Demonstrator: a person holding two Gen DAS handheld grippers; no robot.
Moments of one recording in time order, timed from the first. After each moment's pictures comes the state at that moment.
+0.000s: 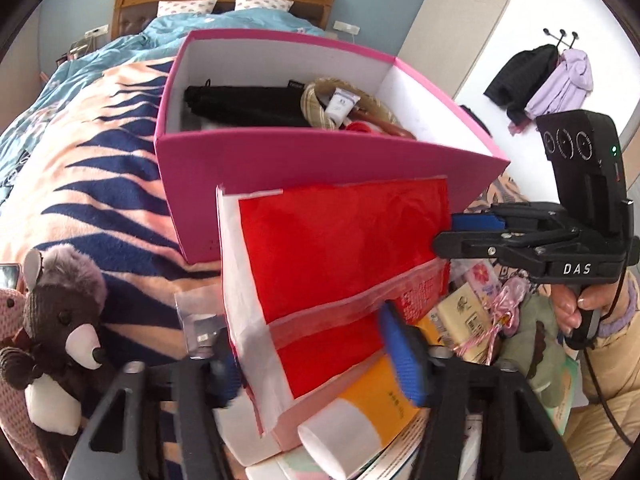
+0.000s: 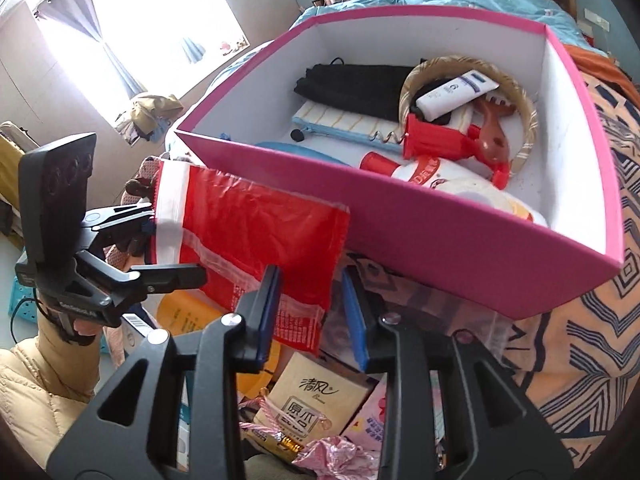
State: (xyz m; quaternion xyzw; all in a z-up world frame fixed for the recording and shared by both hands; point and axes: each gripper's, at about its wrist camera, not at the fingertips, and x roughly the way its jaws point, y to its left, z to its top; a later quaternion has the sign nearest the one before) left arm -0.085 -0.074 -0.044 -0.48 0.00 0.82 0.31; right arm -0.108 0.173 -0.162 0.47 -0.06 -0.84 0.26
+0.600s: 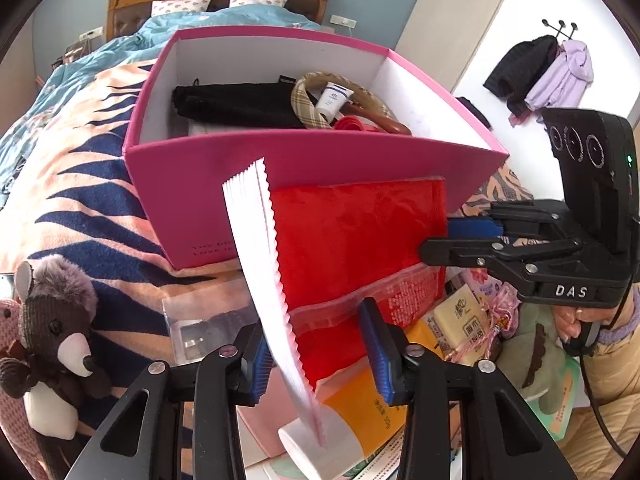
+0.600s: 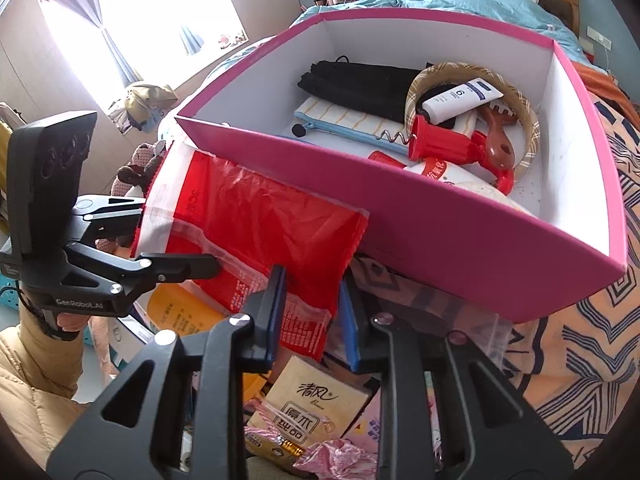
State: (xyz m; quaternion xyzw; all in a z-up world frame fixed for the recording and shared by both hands) left arm -0.088 -0.061 -0.044 -0.48 0.01 0.82 0.30; right arm -0.100 0.163 -0.162 0.46 -0.02 -0.85 0.25
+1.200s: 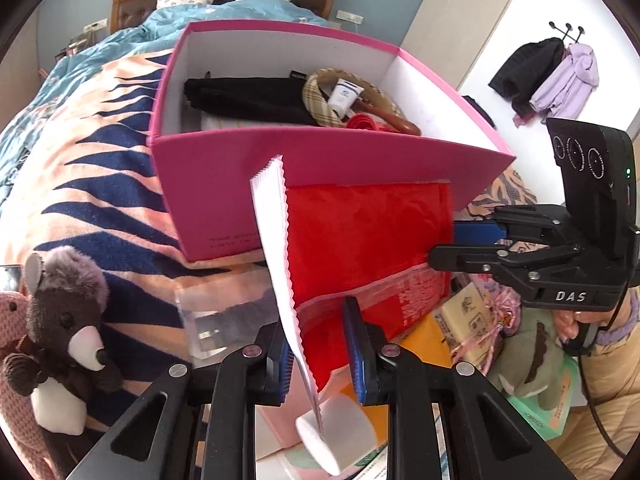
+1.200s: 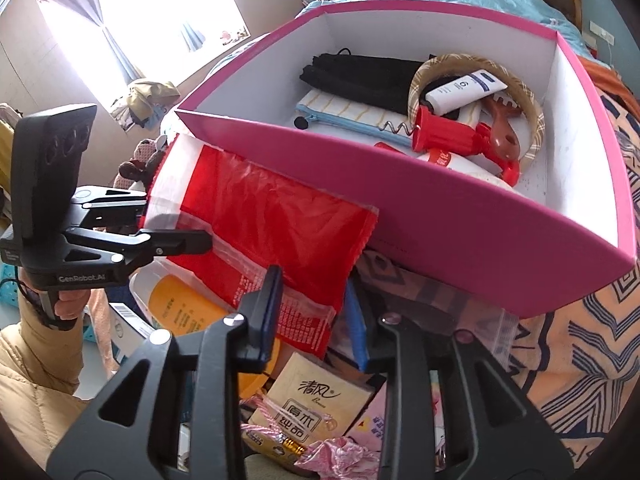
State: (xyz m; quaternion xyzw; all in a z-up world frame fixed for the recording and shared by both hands) left arm -0.087 -0.069 -0.044 -0.50 0.01 0.81 0.30; right arm -0.101 0.163 -0.163 0.47 -0.02 -0.84 0.25
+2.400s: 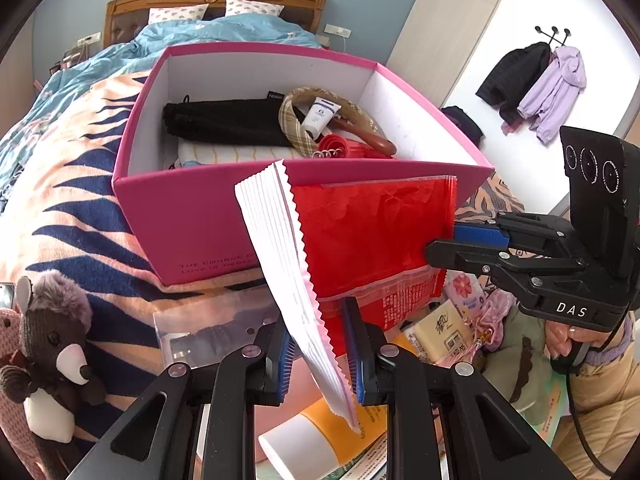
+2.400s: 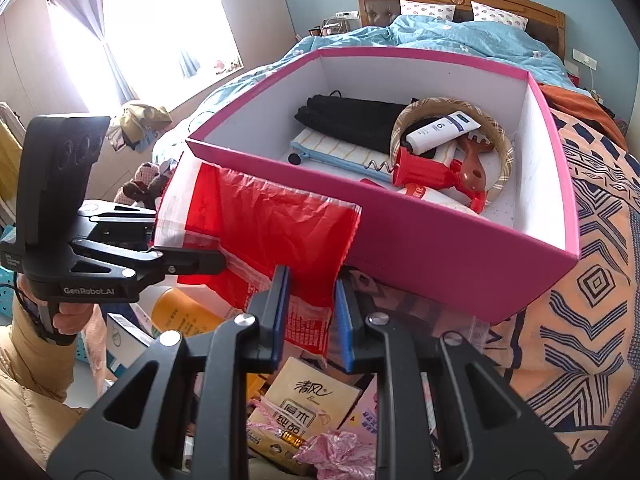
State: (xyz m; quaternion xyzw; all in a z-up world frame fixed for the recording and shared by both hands) left arm -0.084 -0.051 -0.035 -0.46 0.00 0.83 0.32; right arm -0.083 0.172 -0.142 0.41 -0.02 -0.88 0.23
